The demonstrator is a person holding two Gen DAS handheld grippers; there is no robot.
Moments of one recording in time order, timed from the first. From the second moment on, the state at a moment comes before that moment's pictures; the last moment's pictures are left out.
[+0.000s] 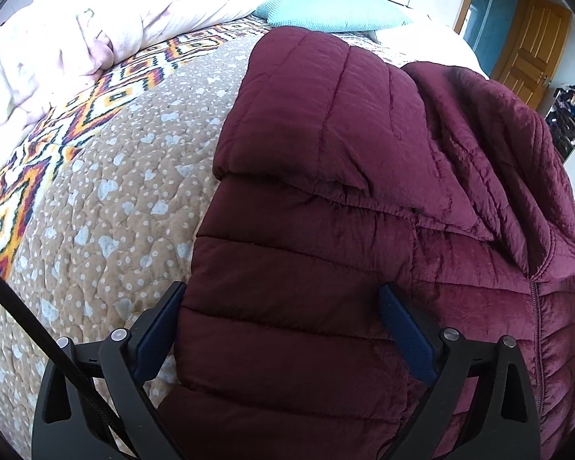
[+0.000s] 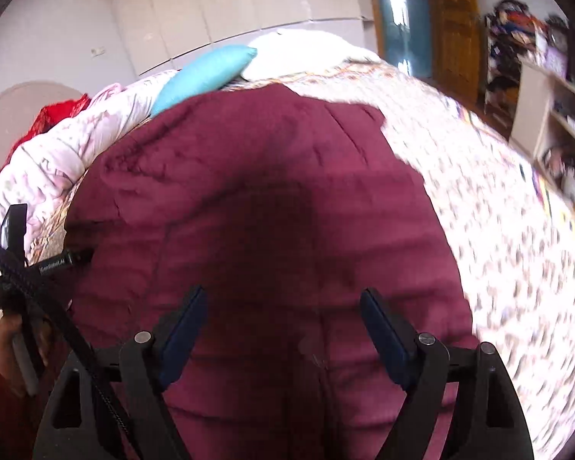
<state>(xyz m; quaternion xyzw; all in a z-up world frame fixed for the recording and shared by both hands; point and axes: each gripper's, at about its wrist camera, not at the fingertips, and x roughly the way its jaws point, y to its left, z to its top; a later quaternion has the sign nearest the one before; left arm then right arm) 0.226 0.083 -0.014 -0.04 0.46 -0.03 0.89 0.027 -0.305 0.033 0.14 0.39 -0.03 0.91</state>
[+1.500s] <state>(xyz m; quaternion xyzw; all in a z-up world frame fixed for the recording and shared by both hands) 0.037 0.202 0.008 -0.19 0.49 -0.17 0.84 -0.129 -0.412 0.033 0.20 0.40 -0.09 0.89</state>
